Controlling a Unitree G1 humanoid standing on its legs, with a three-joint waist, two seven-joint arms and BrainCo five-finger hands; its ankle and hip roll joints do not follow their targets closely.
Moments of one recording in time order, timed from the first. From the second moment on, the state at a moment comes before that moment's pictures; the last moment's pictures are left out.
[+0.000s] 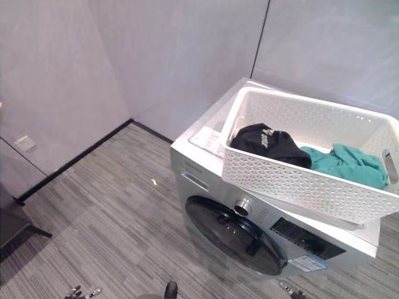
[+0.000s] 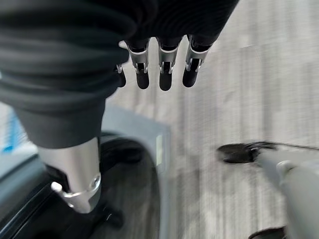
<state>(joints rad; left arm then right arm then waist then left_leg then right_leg) 0.21 0.32 0.05 1.09 -0.34 -0.22 0.04 0.04 -0.39 -0.15 1.37 0.52 -0.06 0.06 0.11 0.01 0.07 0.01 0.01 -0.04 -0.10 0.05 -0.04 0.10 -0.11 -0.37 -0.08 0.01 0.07</state>
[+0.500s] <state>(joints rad) 0.19 0.31 0.05 1.09 -0.34 -0.22 0.04 0.06 -0.36 -0.14 1.37 0.55 -0.06 0.05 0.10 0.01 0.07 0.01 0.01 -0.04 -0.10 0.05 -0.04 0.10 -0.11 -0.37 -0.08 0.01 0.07</state>
